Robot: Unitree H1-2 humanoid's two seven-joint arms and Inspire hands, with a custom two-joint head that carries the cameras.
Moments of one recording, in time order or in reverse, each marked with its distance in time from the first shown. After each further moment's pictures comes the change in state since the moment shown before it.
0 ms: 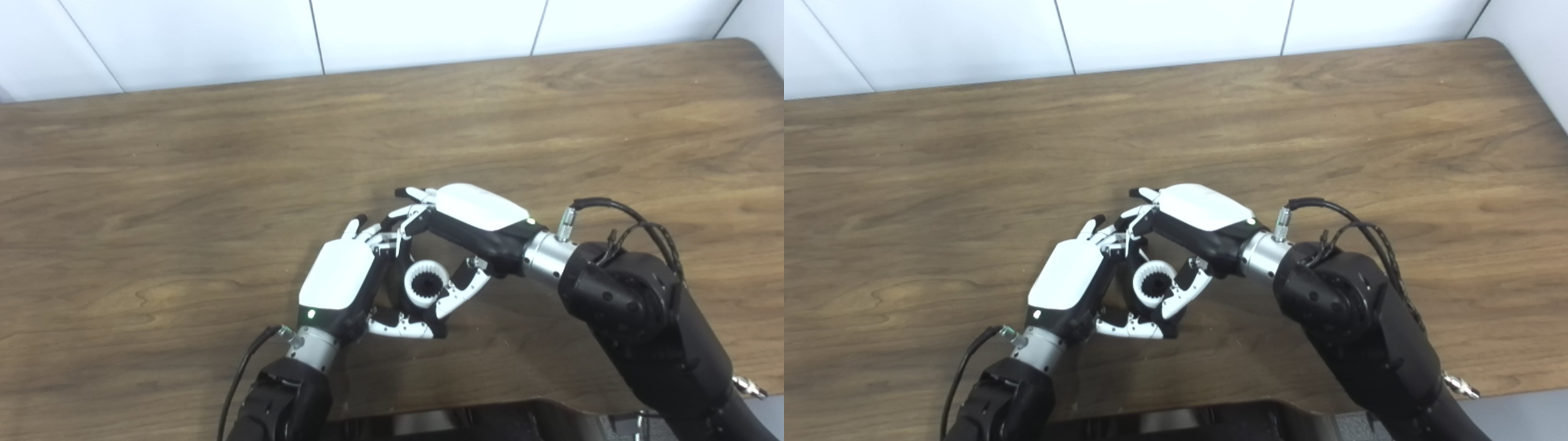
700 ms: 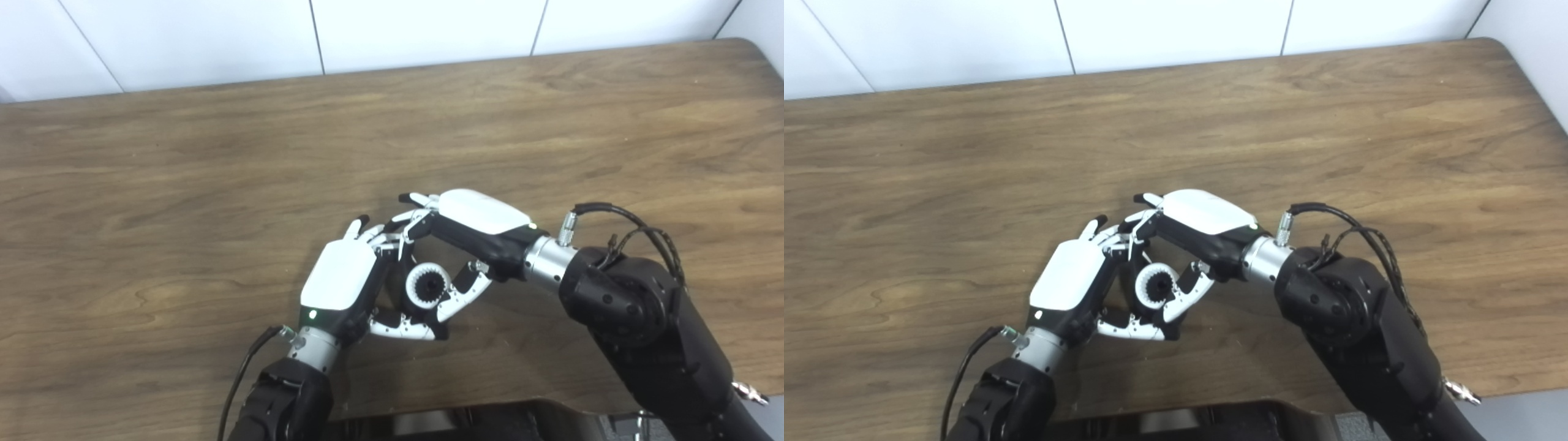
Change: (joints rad) left arm 0.001 0.000 -0.002 -0.001 0.000 -0.003 -0.001; right arm 0.018 0.001 -0.001 0.005 0.002 0.018 -0.002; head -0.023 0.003
